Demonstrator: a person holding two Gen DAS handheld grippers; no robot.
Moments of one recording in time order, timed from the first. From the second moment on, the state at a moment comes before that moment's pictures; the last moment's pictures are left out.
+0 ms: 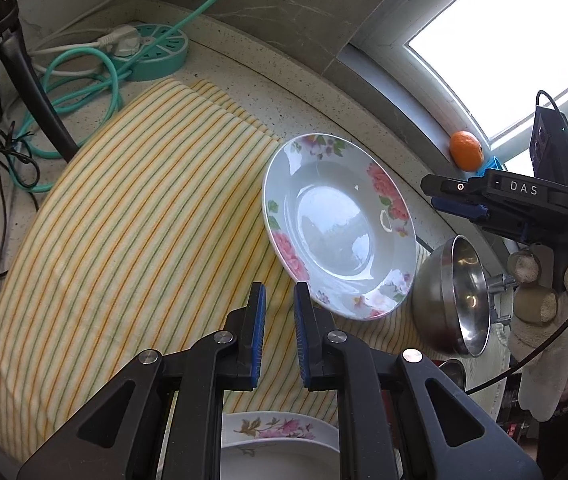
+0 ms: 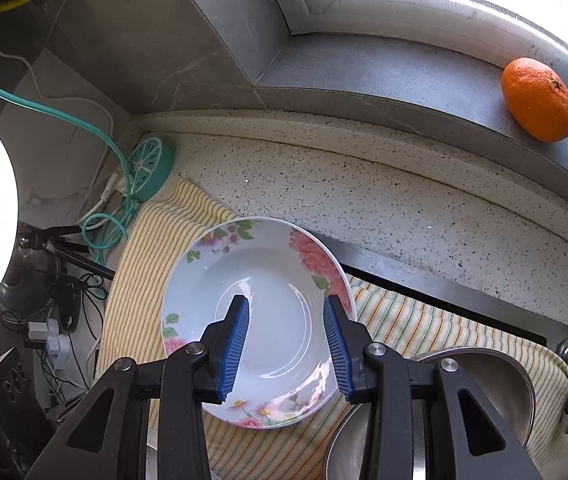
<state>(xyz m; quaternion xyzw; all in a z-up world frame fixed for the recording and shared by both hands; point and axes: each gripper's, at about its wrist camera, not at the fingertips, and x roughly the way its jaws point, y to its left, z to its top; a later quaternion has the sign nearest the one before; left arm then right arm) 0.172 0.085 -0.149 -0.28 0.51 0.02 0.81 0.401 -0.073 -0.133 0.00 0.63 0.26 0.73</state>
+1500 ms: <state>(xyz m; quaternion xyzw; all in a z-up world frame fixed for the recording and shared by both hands) 0.221 0.083 -0.180 -0.29 0.53 0.02 0.79 0.435 -0.082 -0.187 0.04 0.68 0.24 0.69</state>
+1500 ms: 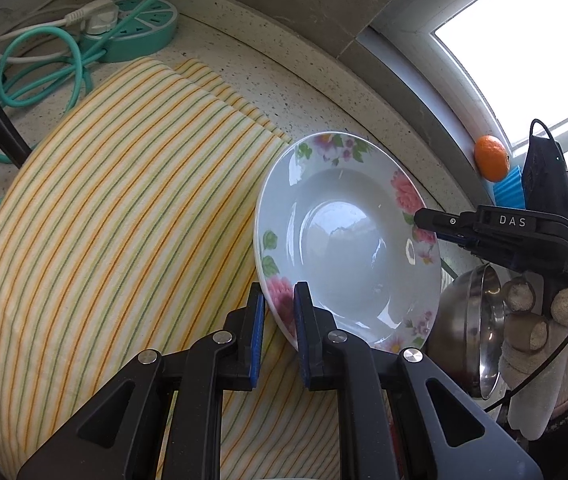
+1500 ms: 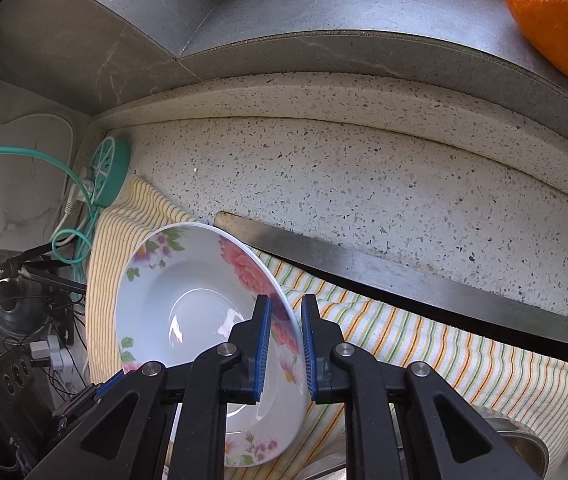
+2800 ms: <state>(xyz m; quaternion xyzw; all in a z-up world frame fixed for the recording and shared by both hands) 0.176 0.125 -0.147 -0.27 0.51 0.05 0.81 0.383 -0.037 -0.155 0.04 0.67 0.27 0.69</state>
